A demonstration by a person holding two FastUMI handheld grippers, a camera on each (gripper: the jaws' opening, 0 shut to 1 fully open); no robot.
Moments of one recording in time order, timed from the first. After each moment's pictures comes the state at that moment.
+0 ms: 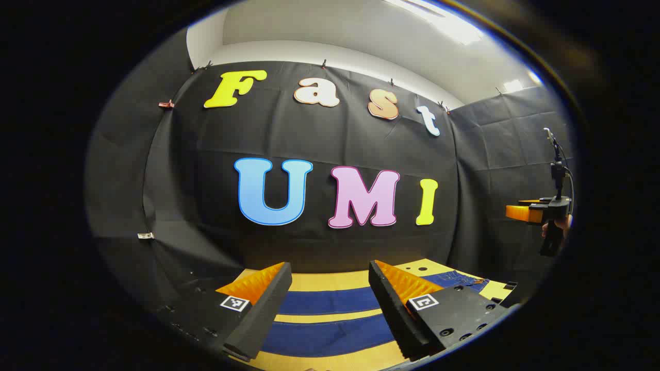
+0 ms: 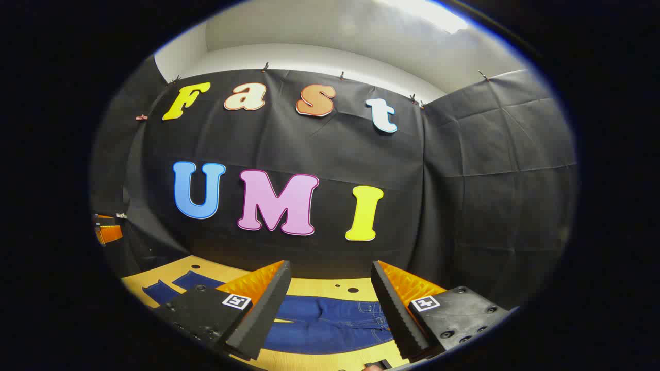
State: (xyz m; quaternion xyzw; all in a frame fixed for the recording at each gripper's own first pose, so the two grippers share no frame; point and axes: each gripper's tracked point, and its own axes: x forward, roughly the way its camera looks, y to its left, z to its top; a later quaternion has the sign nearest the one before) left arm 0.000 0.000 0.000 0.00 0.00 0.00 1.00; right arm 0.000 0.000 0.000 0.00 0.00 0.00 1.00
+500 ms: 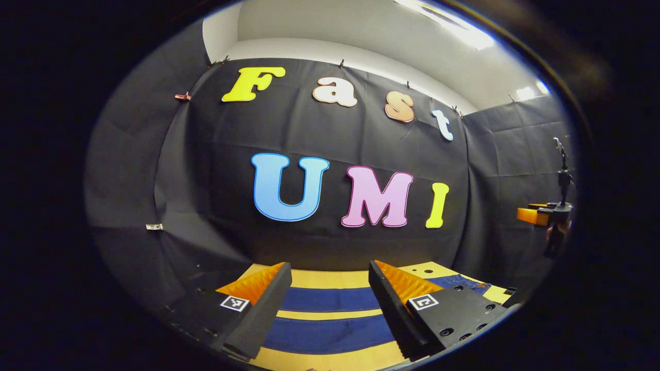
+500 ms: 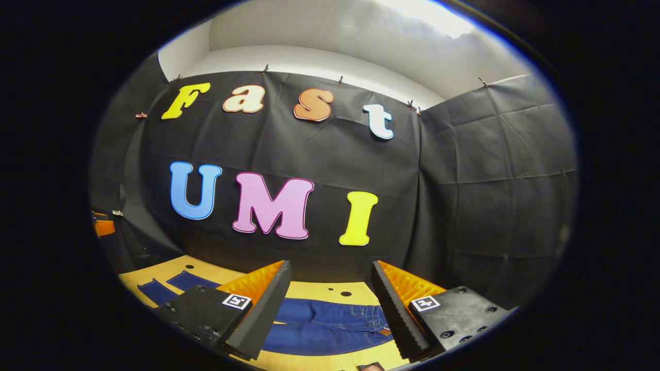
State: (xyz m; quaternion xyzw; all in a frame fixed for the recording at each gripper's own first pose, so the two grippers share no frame) left arm -0.008 0.034 -0.008 -0.02 0.01 0.03 1.00; right arm -0.003 -0.005 0.005 -0.01 -0.01 -0.01 1.00
